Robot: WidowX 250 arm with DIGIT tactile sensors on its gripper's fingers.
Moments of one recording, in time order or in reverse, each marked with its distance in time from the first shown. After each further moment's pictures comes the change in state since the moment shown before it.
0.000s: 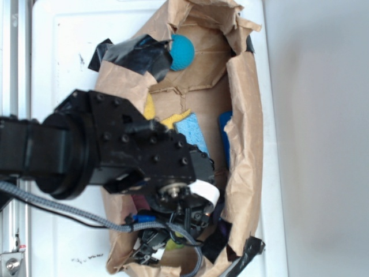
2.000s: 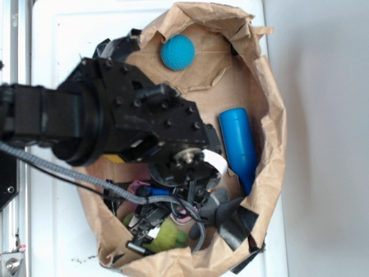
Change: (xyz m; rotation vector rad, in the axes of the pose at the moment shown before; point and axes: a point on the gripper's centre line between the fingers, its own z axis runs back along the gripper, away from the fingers) arm -0.008 0.020 0.013 -0.053 0.044 -0.014
